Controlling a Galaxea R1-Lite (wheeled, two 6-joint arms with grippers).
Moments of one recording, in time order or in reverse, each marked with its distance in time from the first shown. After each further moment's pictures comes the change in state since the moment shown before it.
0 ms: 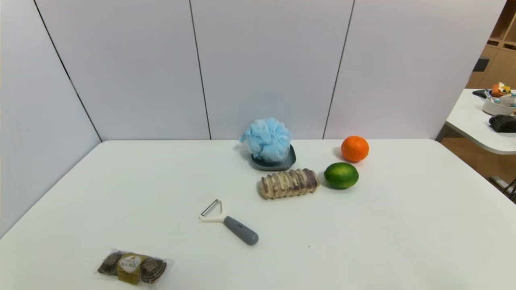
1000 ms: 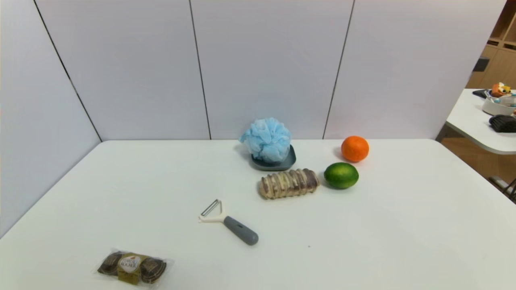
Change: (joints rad) left arm 0.000 0.000 0.000 0.000 0.000 0.000; right arm 0.019 -0.329 0.211 0.563 -0.013 -0.015
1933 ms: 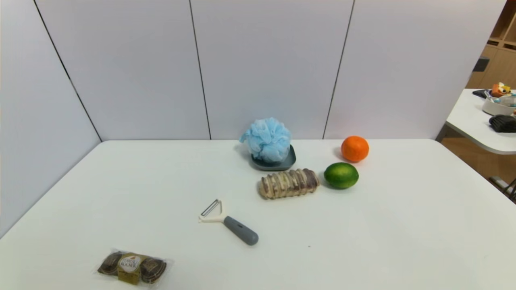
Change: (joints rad) left arm 0.000 0.000 0.000 0.000 0.000 0.000; right arm 0.000 -0.001 0.000 0.004 0.000 0.010
